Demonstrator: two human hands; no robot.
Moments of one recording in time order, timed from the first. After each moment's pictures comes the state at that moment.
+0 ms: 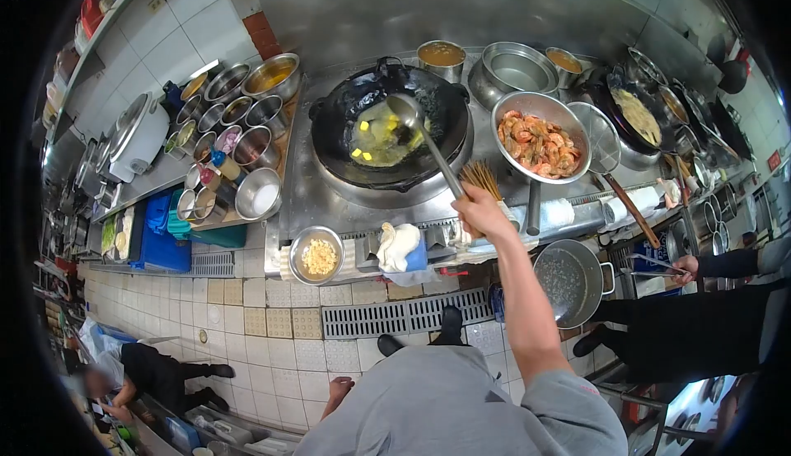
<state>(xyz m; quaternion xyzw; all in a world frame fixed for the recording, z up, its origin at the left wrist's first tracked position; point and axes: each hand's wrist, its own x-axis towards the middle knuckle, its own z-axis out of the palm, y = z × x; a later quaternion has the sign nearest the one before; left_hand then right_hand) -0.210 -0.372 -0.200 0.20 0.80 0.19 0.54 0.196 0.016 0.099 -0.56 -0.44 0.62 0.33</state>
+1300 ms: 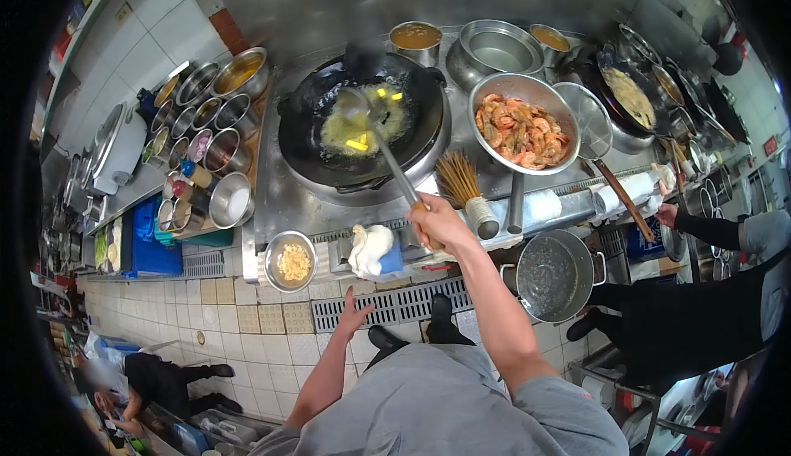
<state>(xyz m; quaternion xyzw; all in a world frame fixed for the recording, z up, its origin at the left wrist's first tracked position) -0.117 -0.143 -0.237 0.41 0.65 0.23 0.59 0.186 0.026 0.066 -0.54 -0.38 0.66 0.36</state>
